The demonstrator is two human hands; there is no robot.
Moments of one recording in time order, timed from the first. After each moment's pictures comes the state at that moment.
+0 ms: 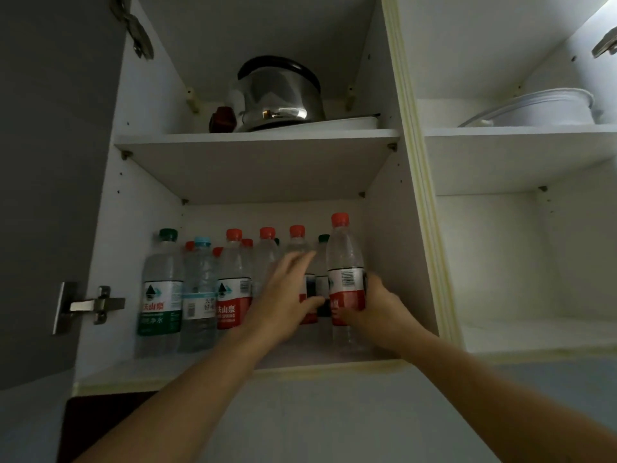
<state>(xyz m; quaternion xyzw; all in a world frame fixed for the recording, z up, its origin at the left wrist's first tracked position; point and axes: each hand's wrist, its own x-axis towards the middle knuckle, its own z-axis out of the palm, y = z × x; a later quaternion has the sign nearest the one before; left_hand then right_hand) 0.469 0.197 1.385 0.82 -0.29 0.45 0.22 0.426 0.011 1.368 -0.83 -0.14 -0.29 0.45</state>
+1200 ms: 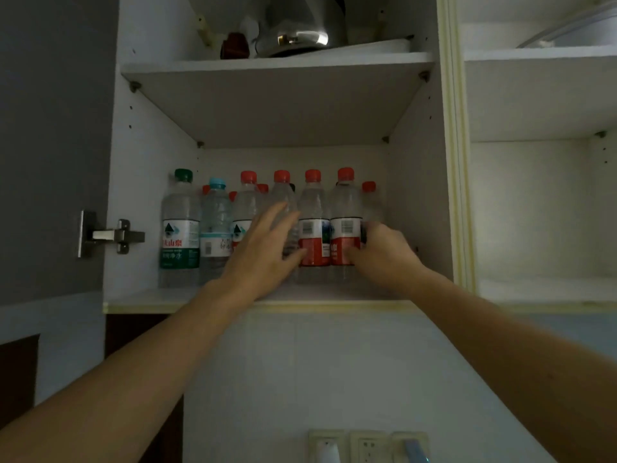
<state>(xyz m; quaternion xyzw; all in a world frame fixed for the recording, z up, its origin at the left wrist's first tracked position) 0.449 0.238 1.359 0.83 -0.23 0.50 0.13 0.435 0.021 1.373 -0.87 -0.15 -0.32 0.35</state>
